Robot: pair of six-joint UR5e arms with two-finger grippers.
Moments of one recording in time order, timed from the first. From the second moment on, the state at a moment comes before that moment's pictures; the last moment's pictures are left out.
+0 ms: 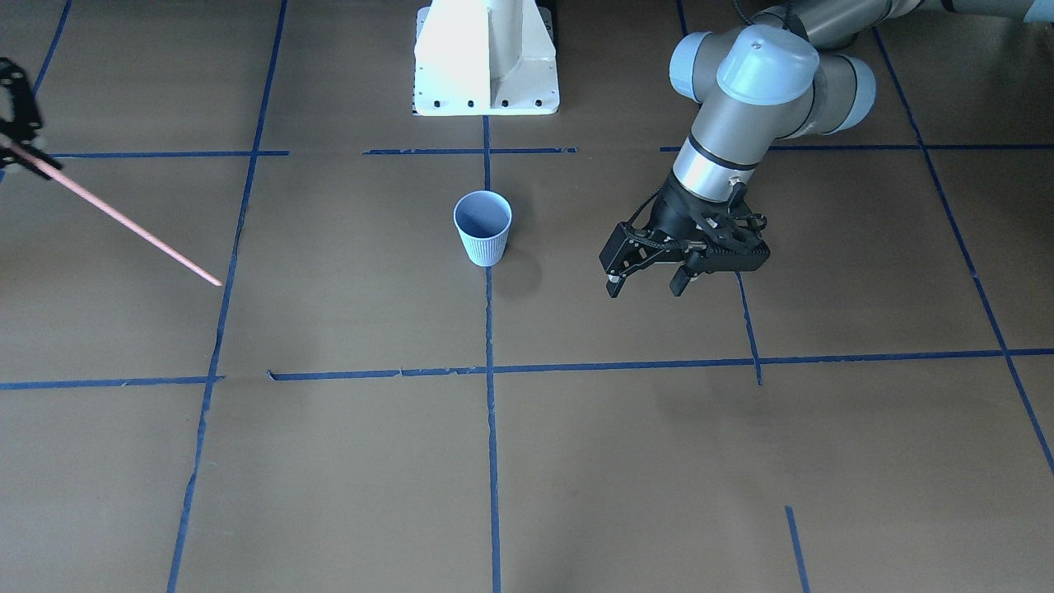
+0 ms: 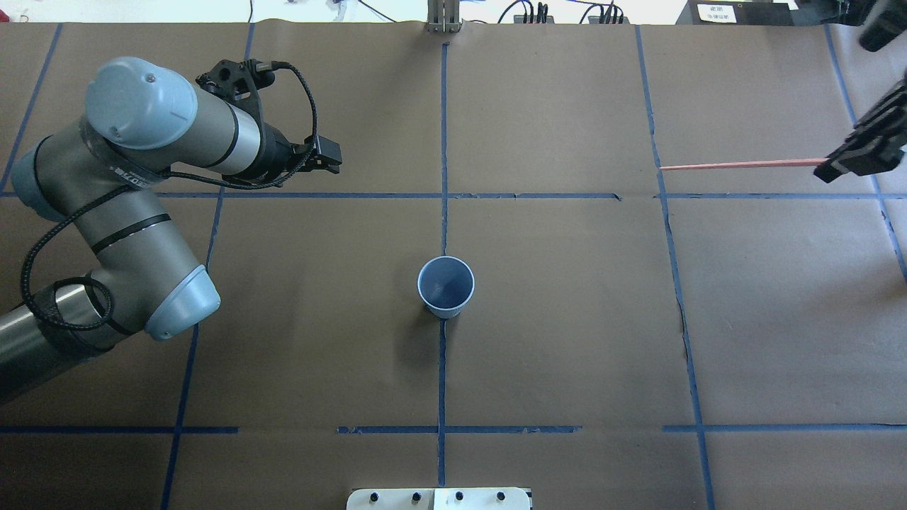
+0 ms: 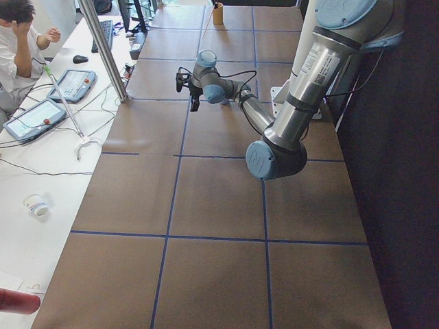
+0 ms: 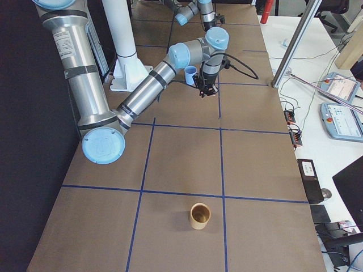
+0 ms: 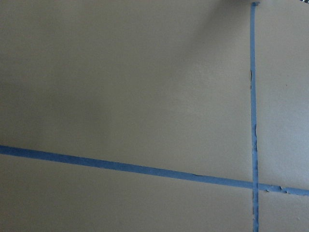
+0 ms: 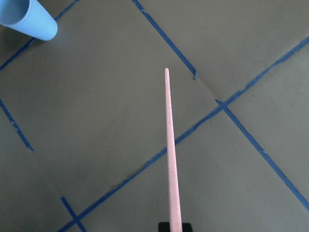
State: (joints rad) left arm -0.76 -2.07 -1.72 -1.94 -1.89 -1.28; right arm 1.19 -1.26 2.15 -2.09 2.45 -0.35
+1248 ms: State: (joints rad) left arm -0.88 -1.99 -1.69 -1.94 -2.03 -1.07; right arm 0.64 -0.89 2.13 -2.09 2.15 0.40
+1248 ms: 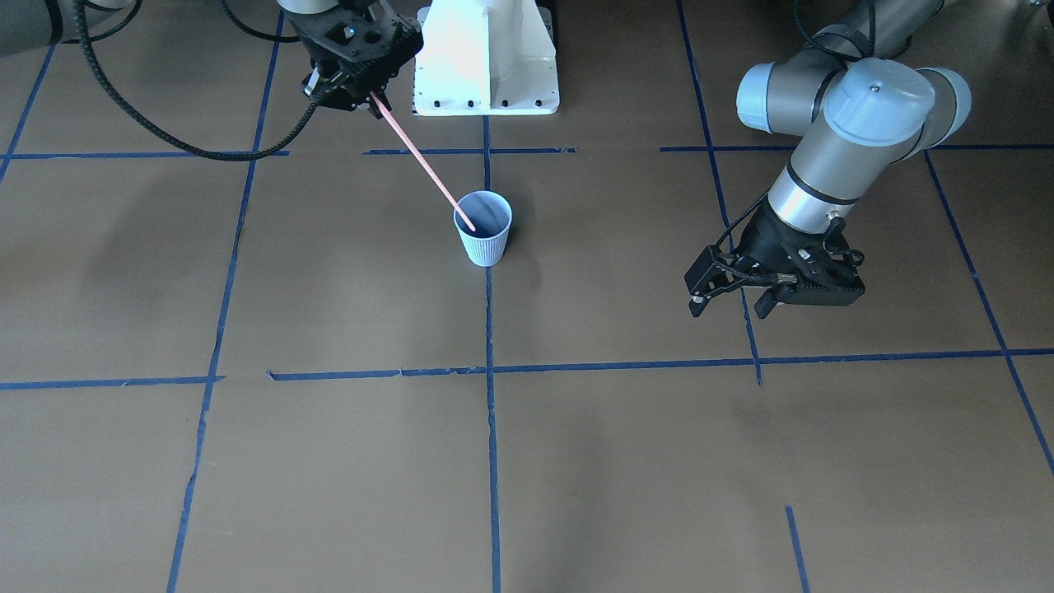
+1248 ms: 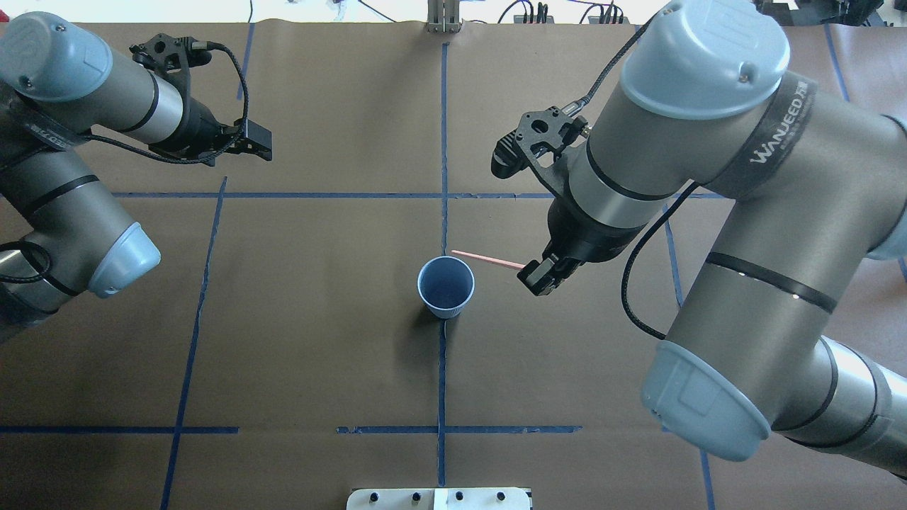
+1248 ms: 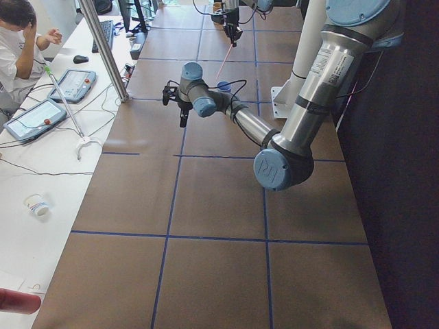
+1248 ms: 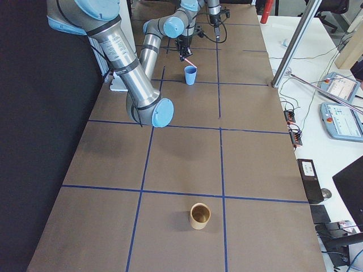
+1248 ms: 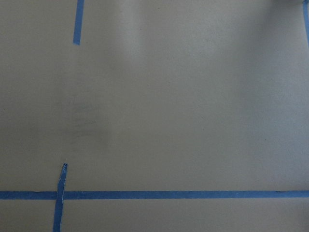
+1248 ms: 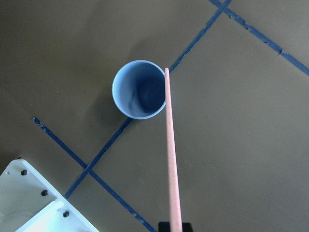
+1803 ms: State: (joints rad) left arm -0.88 -1.99 -1.68 -1.94 -2.02 -1.07; right arm 0.58 -0.85 2.02 -2.04 2.13 0.40
